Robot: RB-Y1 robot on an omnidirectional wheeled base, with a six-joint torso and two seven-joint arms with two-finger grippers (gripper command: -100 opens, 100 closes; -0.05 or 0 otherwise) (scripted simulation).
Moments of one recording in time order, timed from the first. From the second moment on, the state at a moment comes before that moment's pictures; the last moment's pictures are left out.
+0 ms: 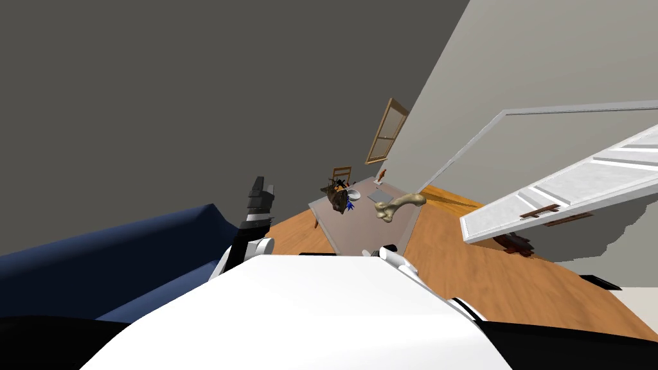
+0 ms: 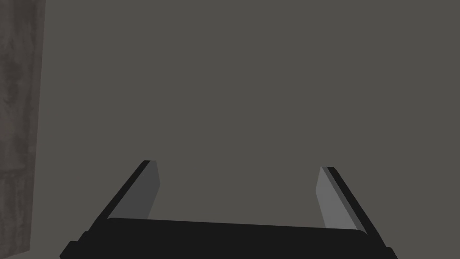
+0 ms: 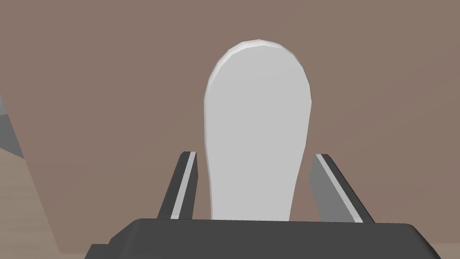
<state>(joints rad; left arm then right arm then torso) 0.49 0.01 -0.01 -2.26 0.02 -0.37 -0.13 0.05 -0.53 0.19 -0.86 -0.83 0.71 -0.57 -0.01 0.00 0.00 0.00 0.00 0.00</state>
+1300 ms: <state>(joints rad) 0.49 0.01 -0.01 -2.26 0.02 -0.37 -0.13 0.19 -0.50 -0.05 -0.83 -0.89 0.73 -0.46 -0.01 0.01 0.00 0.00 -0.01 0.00</state>
